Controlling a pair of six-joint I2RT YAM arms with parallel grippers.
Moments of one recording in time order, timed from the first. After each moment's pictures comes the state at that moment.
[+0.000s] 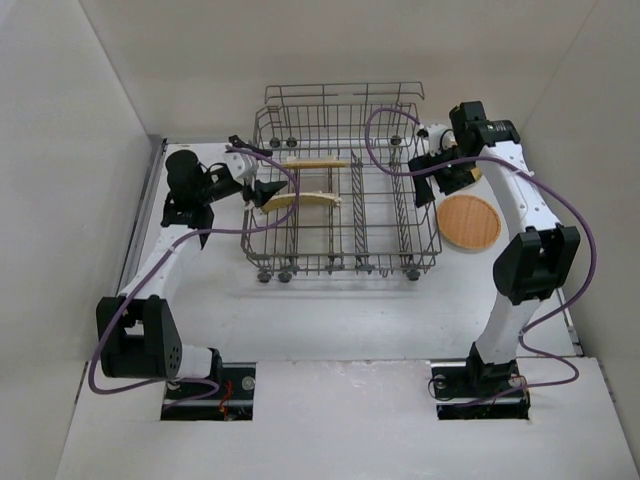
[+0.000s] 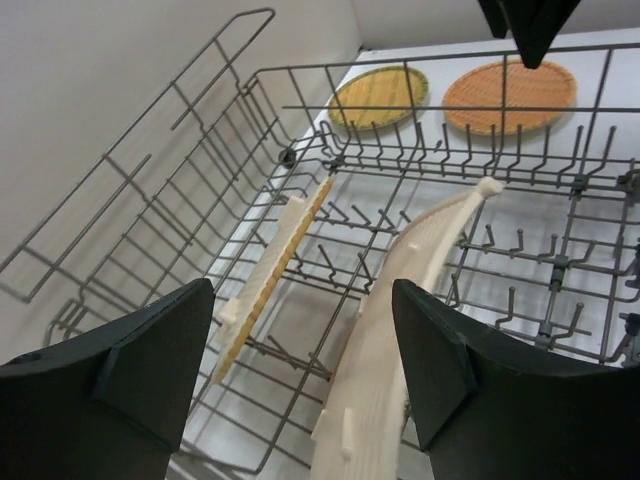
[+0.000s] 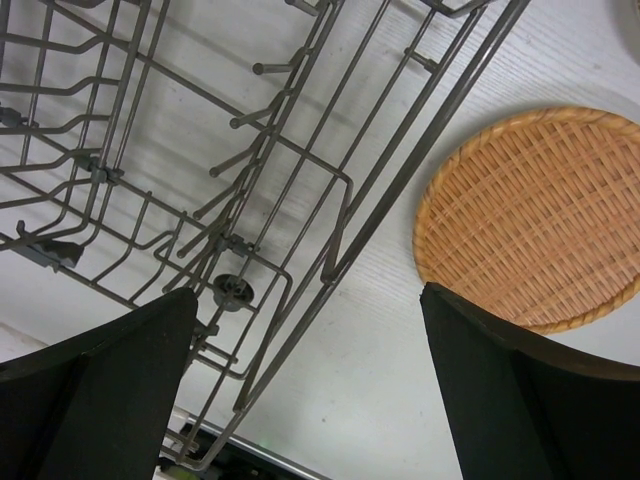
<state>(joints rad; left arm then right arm) -0.07 1.37 0.99 0.41 1.04 0.33 0.13 1.87 1.92 -1.23 -0.25 -0.30</state>
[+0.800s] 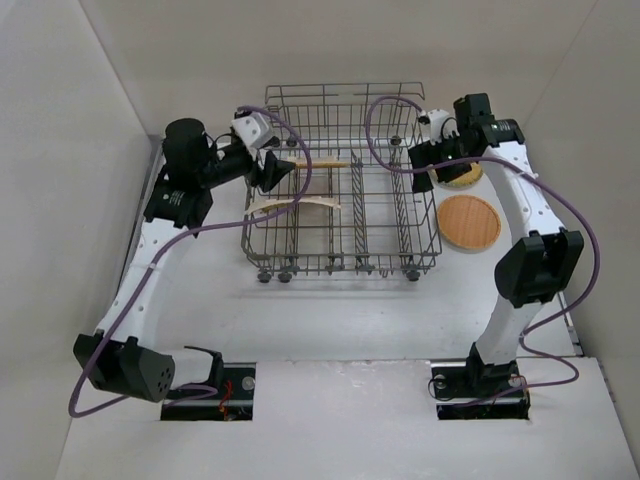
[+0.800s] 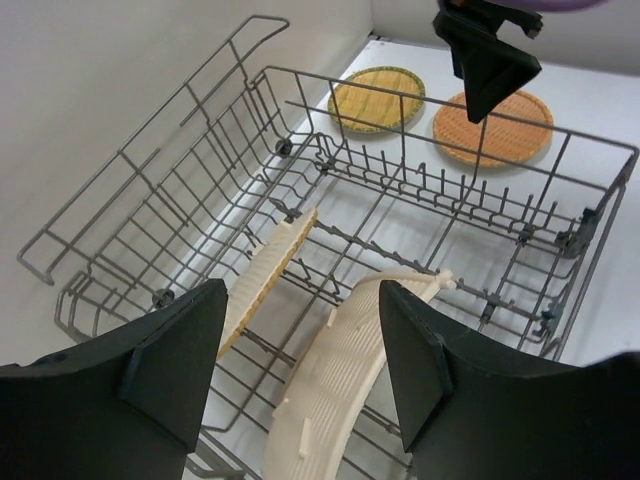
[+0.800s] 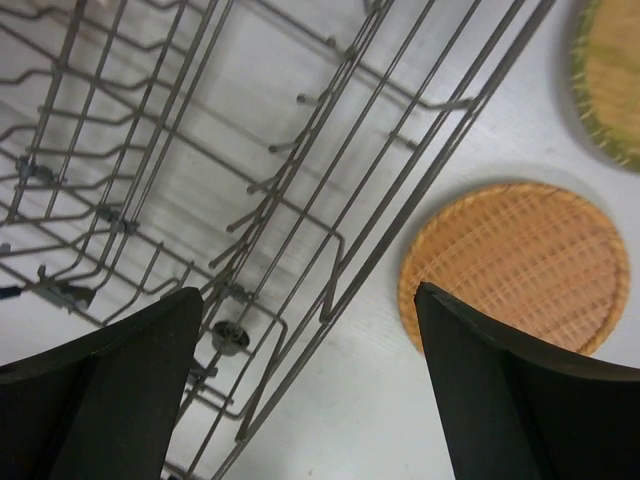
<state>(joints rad) -0.22 1.26 1.36 -0.23 0.76 0.33 0.13 1.85 1.94 -1.12 -0.30 -0.30</state>
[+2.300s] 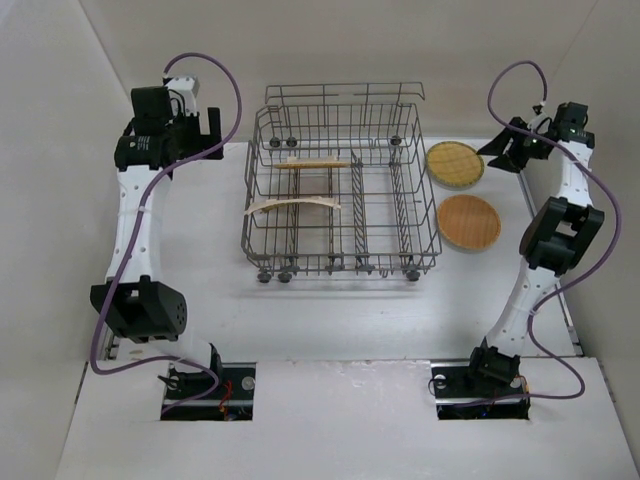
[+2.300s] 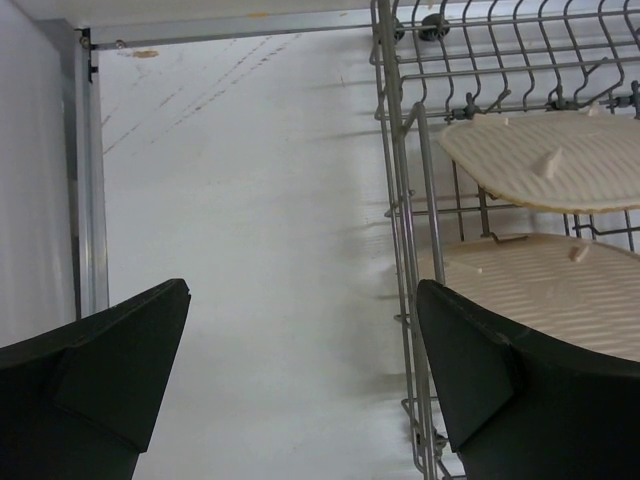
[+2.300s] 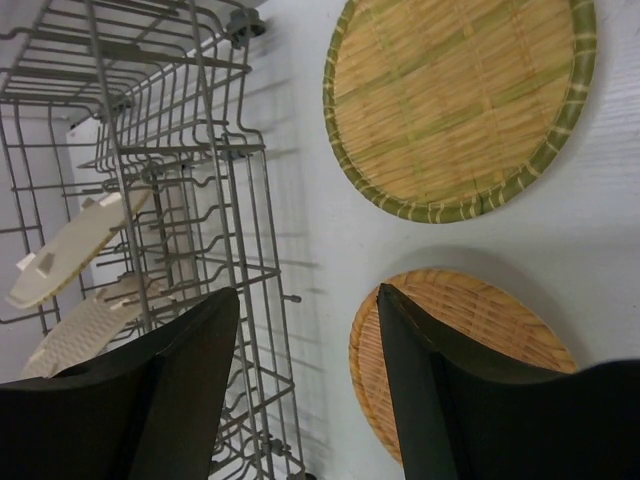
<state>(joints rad) 0.05 1.59 1.82 -0.80 0.13 0.05 -0.40 2.27 2.23 -0.85 -0.76 0.26</state>
